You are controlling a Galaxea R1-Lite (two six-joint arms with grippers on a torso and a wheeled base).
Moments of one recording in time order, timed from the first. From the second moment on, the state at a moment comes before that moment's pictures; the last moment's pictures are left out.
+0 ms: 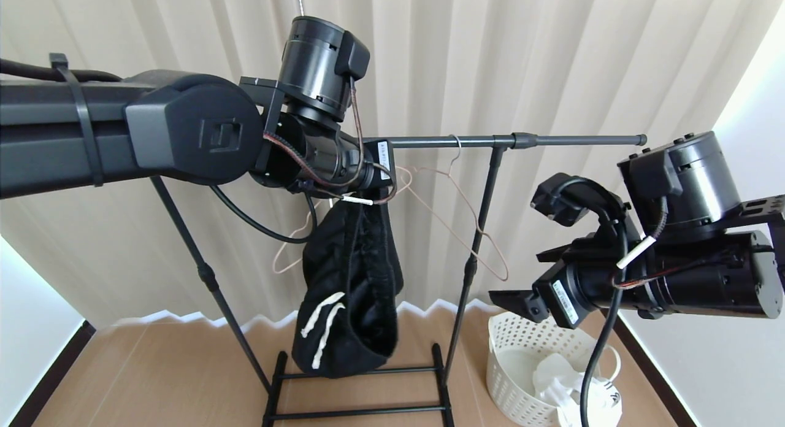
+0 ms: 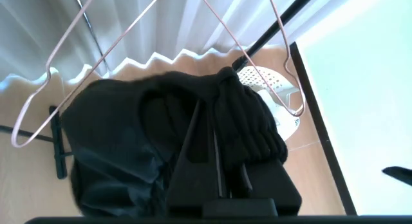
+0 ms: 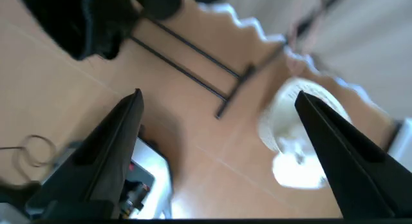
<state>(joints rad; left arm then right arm) -0.65 1.95 -1.78 0.34 0.25 -0.40 0.60 1.57 -1.02 0.13 -0.03 -0.05</state>
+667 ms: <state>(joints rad) -0.70 1.93 -1.75 0.34 0.26 -0.40 0.64 1.64 -0.84 -0.31 0.09 0.02</state>
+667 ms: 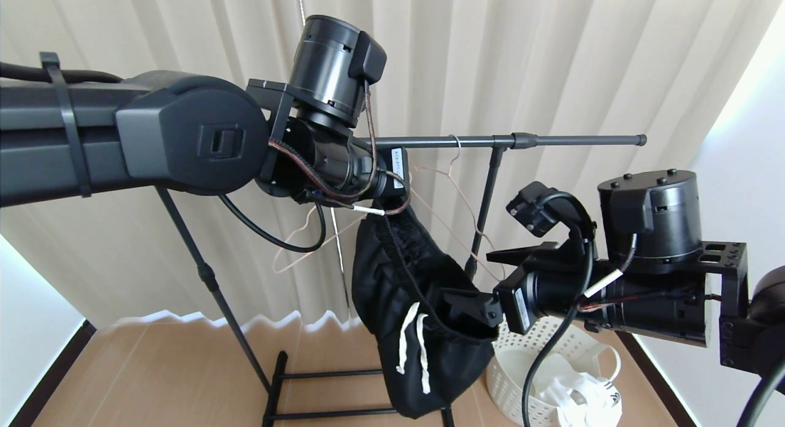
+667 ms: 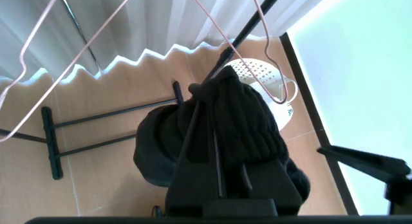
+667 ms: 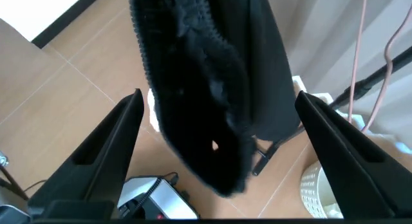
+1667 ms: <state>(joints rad) -0.74 1.88 -1.74 0.38 0.26 -0.40 0.59 1.86 -0.86 -0.37 -0.02 0.00</state>
